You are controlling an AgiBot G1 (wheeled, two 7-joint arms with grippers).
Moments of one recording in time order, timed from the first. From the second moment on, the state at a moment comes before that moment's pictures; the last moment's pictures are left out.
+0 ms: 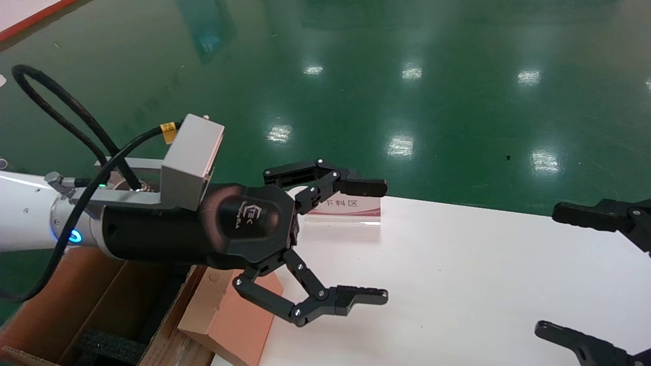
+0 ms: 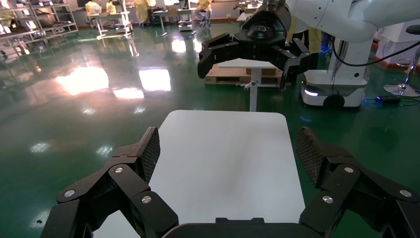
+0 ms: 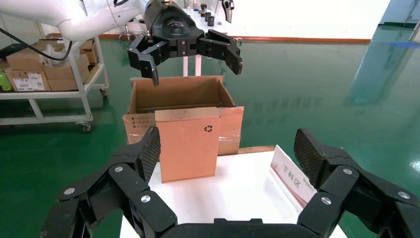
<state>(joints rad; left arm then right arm) -1.07 0.61 0.28 -1.28 0.73 1.50 -0.19 1.07 -0.61 -0.28 1.28 -0.73 -1.50 0.19</state>
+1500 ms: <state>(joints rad) -1.53 0.68 0.63 -1.35 1.35 1.55 -0.67 1.08 -0.61 -0.28 1.28 -0.73 -1.50 0.19</state>
